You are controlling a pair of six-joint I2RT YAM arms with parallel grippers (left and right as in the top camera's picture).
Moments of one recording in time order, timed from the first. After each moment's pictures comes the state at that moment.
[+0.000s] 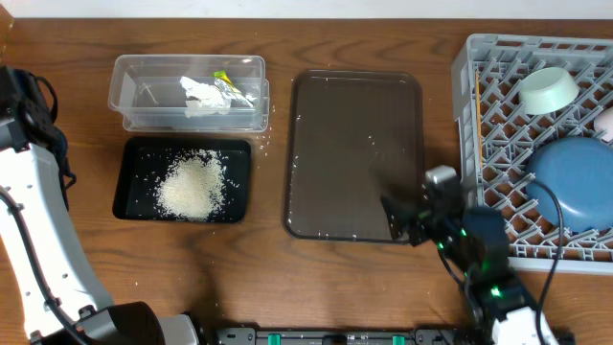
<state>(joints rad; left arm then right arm) 0.46 1.53 1.68 -1.55 -0.55 -1.41 0.30 0.80 0.23 0.15 -0.23 0.14</state>
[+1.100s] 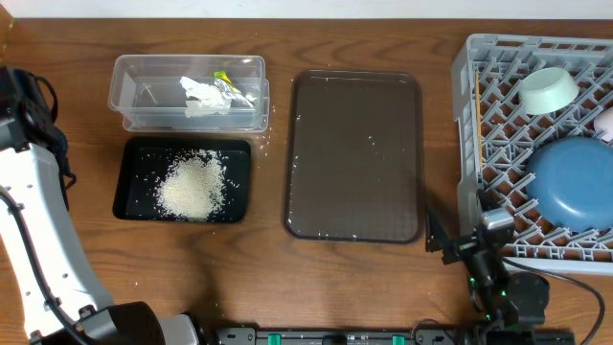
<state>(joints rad) 0.46 1.53 1.68 -1.55 -0.55 -1.41 0.00 0.02 0.01 -0.04 -0.31 0.07</state>
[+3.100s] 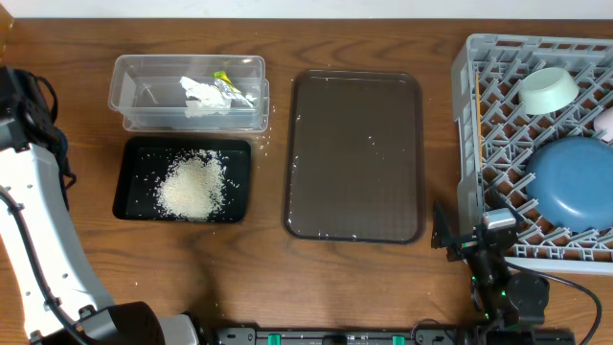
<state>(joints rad) 0.46 1.53 1.68 -1.55 -0.55 -1.41 0.00 0.01 0.01 -0.05 -0.21 -0.03</state>
